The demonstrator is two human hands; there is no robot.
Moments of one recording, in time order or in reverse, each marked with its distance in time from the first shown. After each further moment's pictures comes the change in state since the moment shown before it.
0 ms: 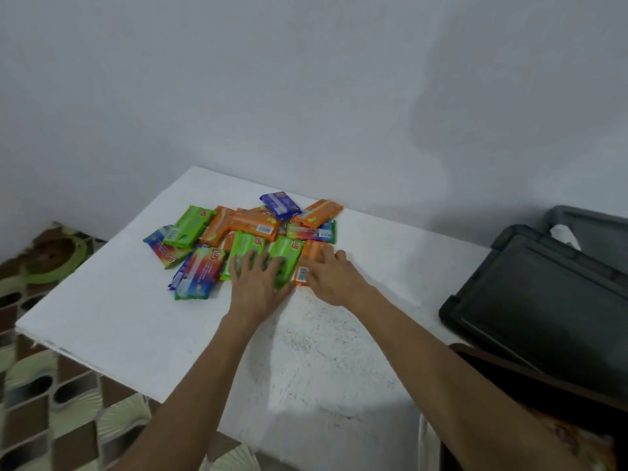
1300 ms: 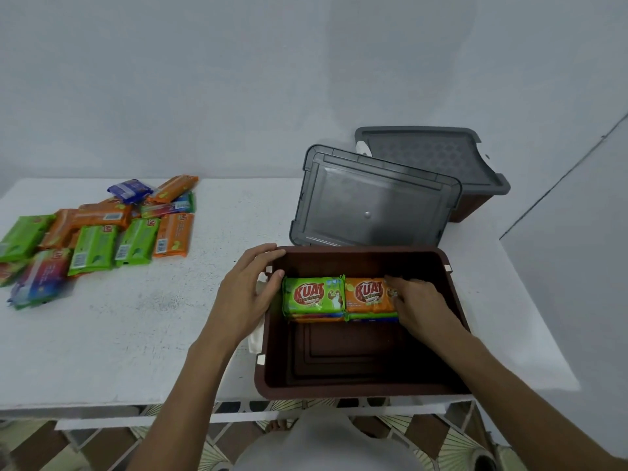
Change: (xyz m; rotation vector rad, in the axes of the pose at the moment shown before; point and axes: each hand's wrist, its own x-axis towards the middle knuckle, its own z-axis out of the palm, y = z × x) left_hand -0.138 0.220 -0.055 -0.755 -0.010 0.439; right_hand -0.391 0.145 0.001 0.285 0.093 0.707
